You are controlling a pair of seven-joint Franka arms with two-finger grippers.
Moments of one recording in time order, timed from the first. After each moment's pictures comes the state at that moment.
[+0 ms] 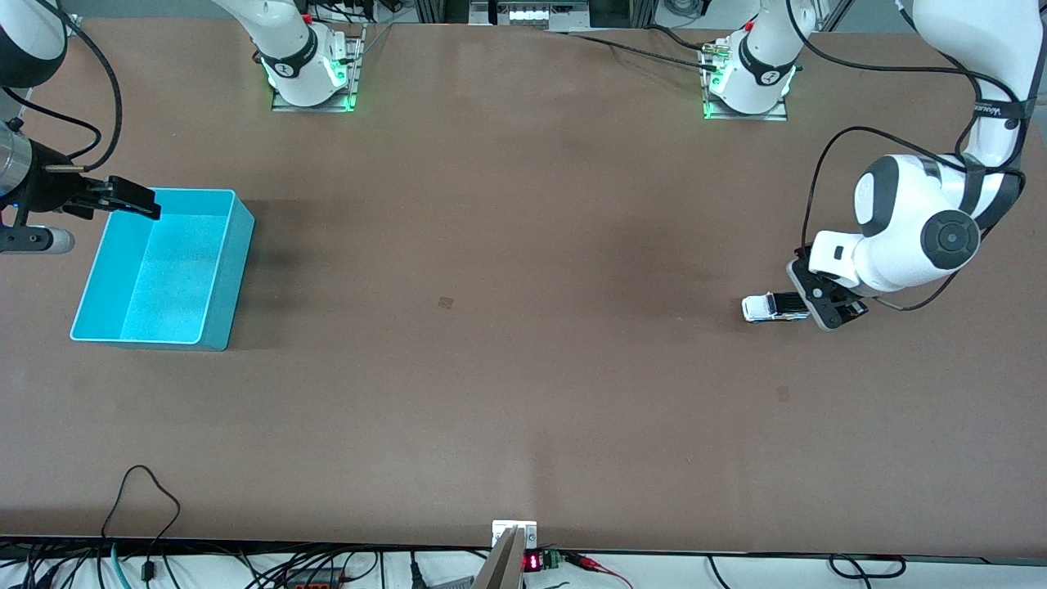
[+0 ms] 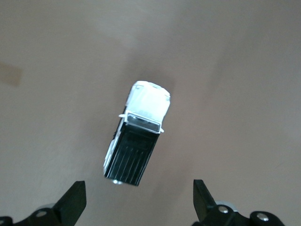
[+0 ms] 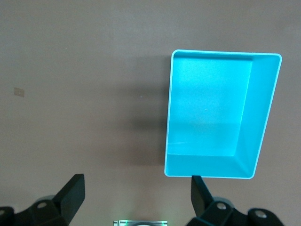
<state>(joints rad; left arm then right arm) 0.07 0.31 -0.06 -2.08 0.04 2.23 1.14 0.15 0.09 -0.19 -1.59 0.01 1.53 -0.04</state>
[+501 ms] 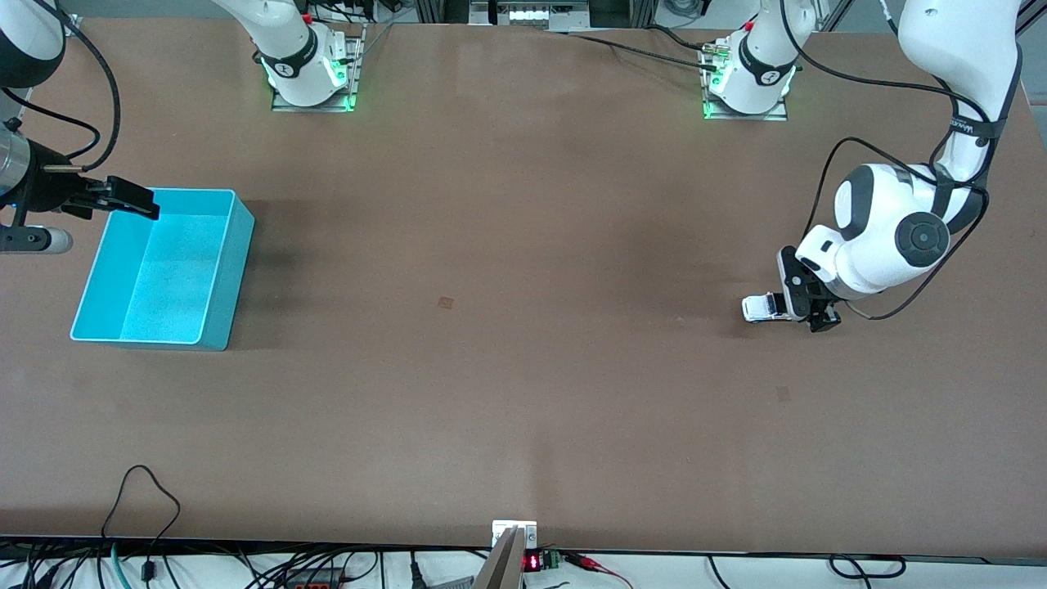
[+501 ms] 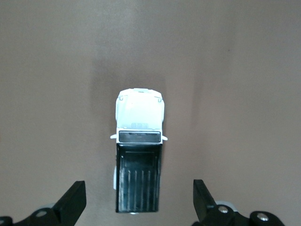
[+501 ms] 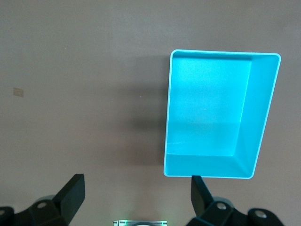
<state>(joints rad) 0.07 0.35 -0.06 -2.13 0.04 2.40 1.44 0.15 0.09 -0.19 -1.59 0.01 1.53 -0.04</state>
